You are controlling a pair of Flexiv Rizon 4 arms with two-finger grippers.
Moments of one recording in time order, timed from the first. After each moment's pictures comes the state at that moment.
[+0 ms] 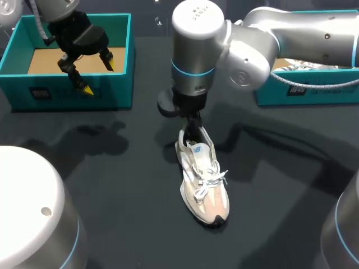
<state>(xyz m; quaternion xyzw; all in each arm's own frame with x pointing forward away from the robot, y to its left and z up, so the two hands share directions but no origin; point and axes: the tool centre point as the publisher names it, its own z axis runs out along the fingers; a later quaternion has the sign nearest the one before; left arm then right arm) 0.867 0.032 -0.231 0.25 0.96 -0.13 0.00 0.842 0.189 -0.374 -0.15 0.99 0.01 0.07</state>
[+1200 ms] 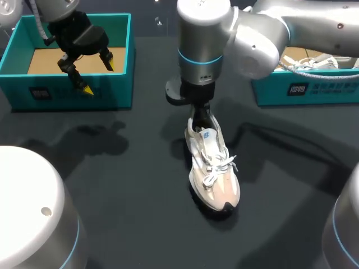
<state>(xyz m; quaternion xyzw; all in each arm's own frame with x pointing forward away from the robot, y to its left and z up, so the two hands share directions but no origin) 0.867 0.032 -0.231 0.25 0.96 -0.13 0.00 0.853 0.157 -0.336 -0.08 0.99 -0.01 0.07</state>
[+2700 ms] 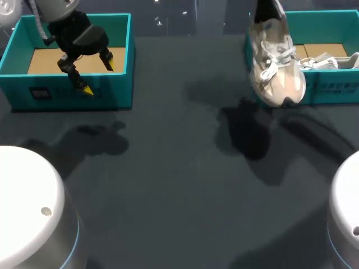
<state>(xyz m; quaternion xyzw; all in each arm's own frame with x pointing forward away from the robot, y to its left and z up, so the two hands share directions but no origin) 0.867 0.032 -0.231 0.25 0.96 -0.13 0.00 1.002 -0.015 -0.101 -0.01 0.98 -0.13 0.14</state>
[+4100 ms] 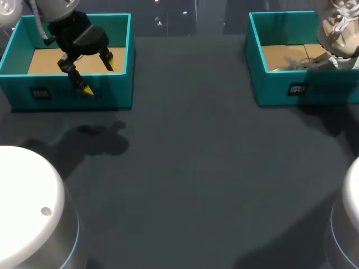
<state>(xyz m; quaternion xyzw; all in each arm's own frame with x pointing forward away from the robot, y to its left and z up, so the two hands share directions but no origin) 0.867 0.032 -0.231 0.25 0.96 -0.13 0.00 1.147 -0.199 -0.107 -0.03 0.98 -0.14 0.14</state>
